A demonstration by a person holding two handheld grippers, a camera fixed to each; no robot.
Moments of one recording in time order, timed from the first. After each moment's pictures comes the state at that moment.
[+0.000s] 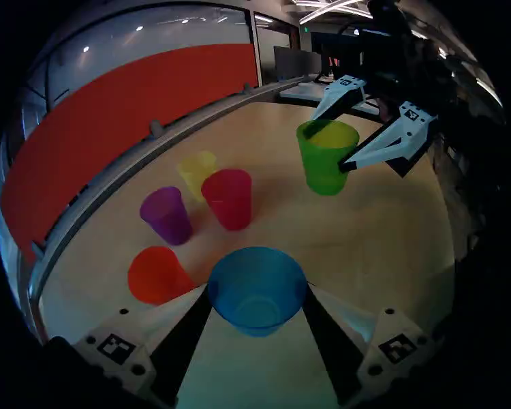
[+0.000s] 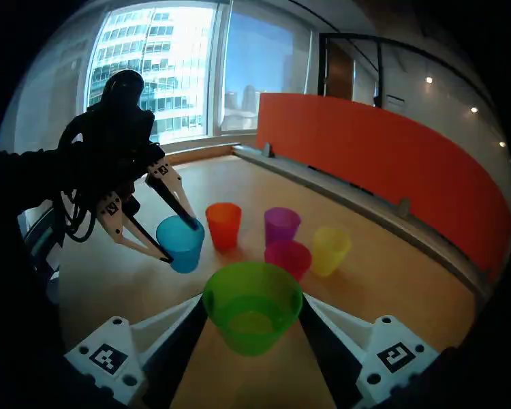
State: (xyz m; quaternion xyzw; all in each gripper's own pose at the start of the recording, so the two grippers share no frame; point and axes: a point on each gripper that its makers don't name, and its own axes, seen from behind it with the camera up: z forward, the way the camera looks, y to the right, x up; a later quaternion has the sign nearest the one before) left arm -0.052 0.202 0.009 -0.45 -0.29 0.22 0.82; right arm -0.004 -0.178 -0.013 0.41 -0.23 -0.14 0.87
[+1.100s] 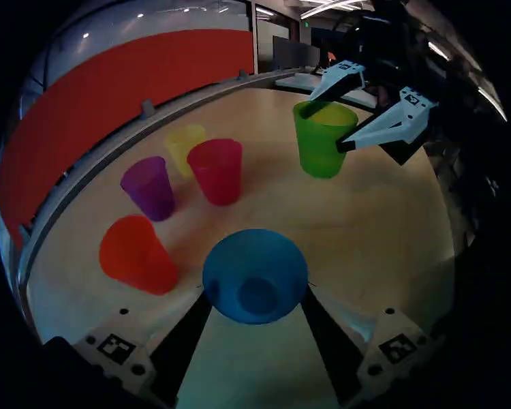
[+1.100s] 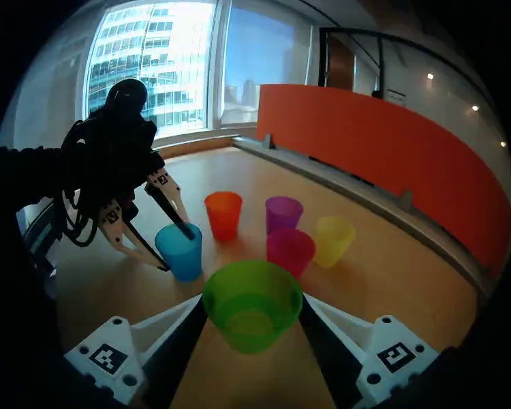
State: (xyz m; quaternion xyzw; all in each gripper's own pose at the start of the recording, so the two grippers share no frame) left arm -0.095 0.201 -0.002 -0.46 -0.32 0.21 0.80; right arm -0.023 -0.179 -0.014 0.41 -0.24 -0.15 0.87
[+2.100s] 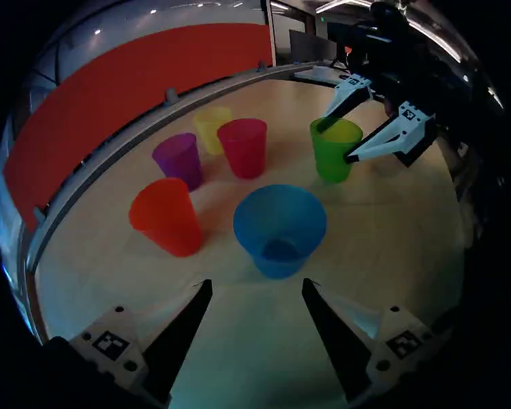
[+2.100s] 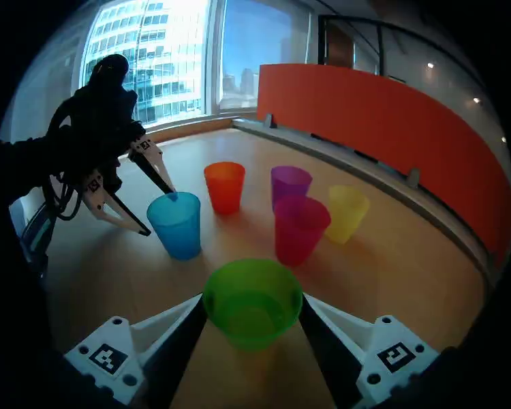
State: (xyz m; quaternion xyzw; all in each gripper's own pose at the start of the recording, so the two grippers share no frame) left arm -0.099 0.146 -0.012 -0.41 -0.33 0.22 0.82; right arm -0.076 -0.180 -0.021 0.40 -0.28 -0.15 0.86
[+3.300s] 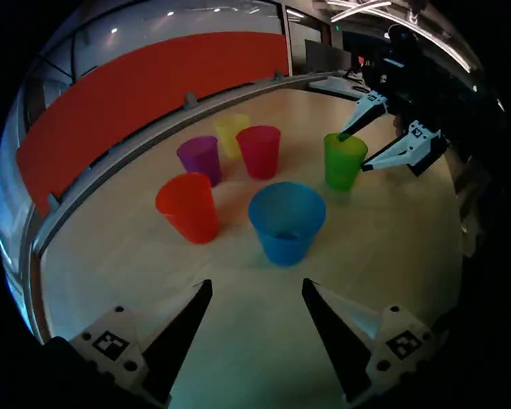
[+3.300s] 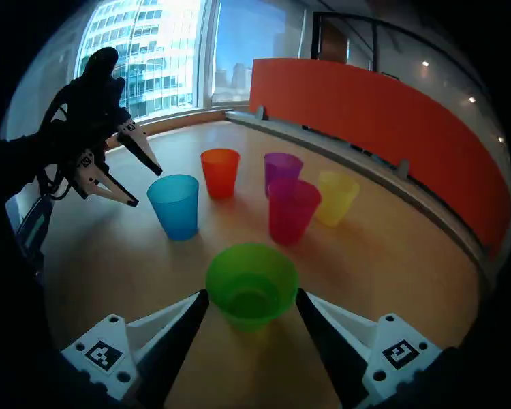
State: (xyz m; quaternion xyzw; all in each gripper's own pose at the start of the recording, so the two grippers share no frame) left arm -0.081 0.119 -0.021 -0.38 -0.31 0.20 0.85; right arm -0.080 -0.154 -0.042 0.38 -0.28 -0.16 0.87
